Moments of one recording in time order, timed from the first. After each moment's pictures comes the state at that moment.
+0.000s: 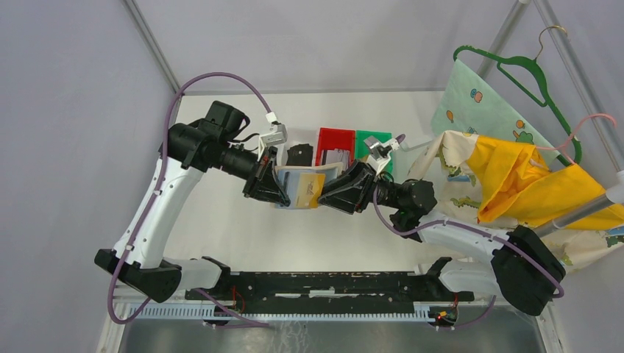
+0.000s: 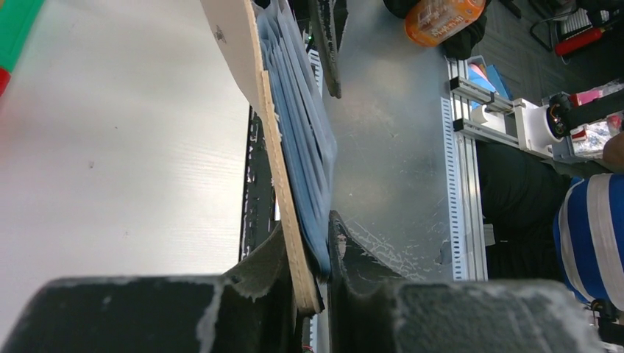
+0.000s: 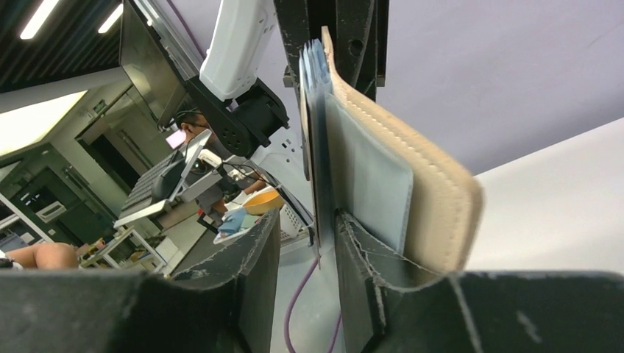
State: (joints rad) left arm -0.44 1.30 1.64 -1.46 1.12 0.52; right arm 0.77 1.19 0.52 1.25 -0.67 1.02
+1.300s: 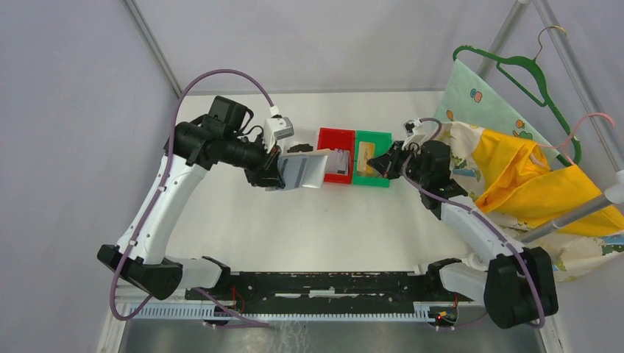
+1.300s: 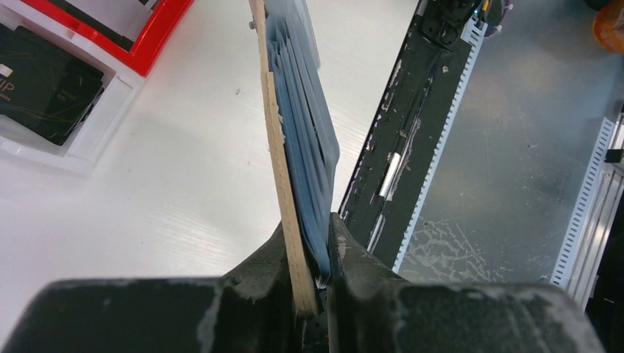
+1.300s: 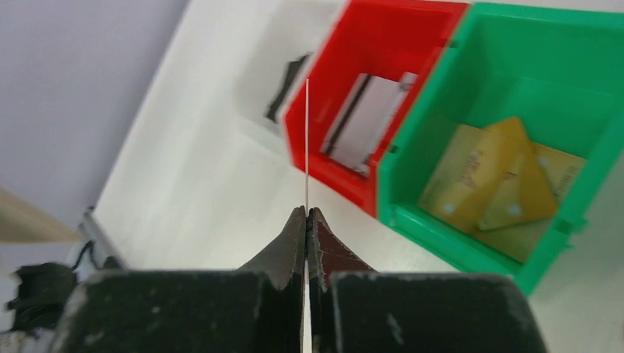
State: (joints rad) left arm -0.44 1.31 1.61 -1.30 0.71 0.40; right arm 0.25 1.10 0.61 0.23 -0.51 0.51
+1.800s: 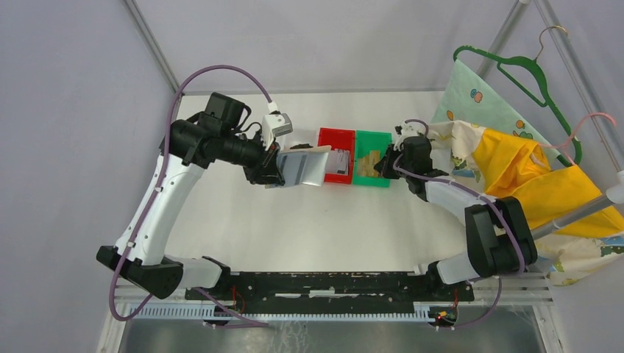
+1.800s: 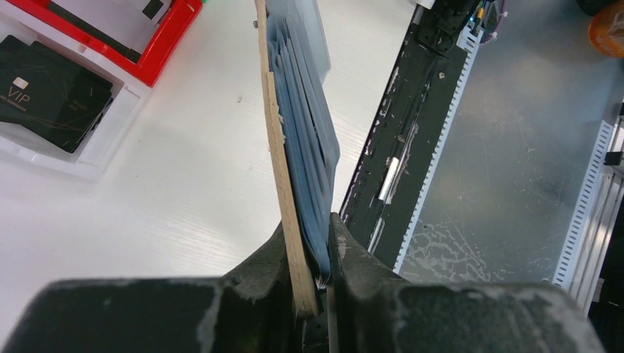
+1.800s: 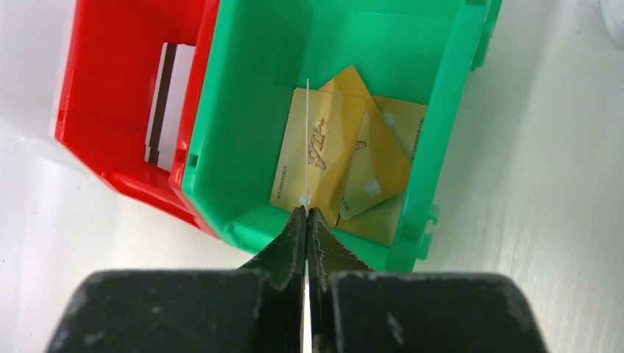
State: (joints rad) left arm -0.44 1.33 1.67 -1.32 0.71 0.40; right arm 0.25 1.44 0.70 0.14 -0.20 0.38
